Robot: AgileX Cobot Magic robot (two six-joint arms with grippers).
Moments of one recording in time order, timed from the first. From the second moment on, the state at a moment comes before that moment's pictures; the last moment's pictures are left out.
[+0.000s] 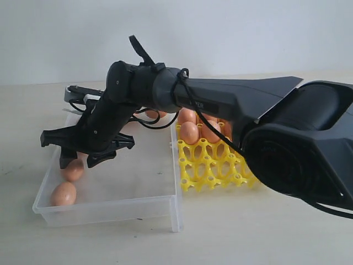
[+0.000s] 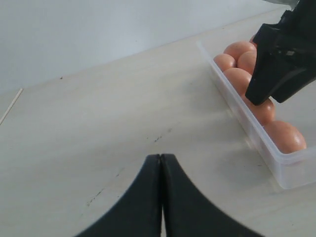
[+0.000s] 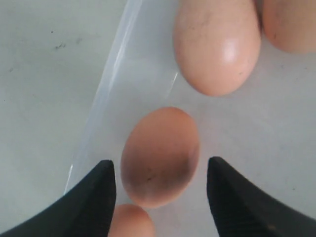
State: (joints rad) left arm -0.02 0.01 0.00 0.03 0.37 0.21; right arm 0.78 2.51 -2.11 0.53 0.83 0.10
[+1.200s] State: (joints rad) left arm -0.02 0.01 0.00 0.03 0.37 0.21; right arm 0.78 2.55 -2.11 0.61 0.77 -0.01
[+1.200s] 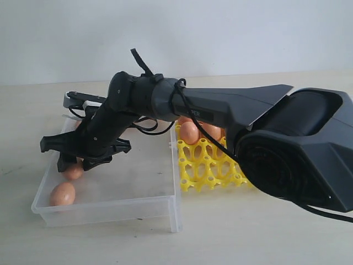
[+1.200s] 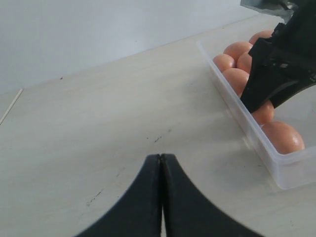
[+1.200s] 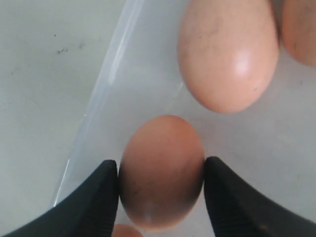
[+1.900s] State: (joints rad) left arm -0.02 0.01 0.00 0.03 0.37 0.21; right arm 0.77 2.36 -1.92 0.34 0.59 -0.05
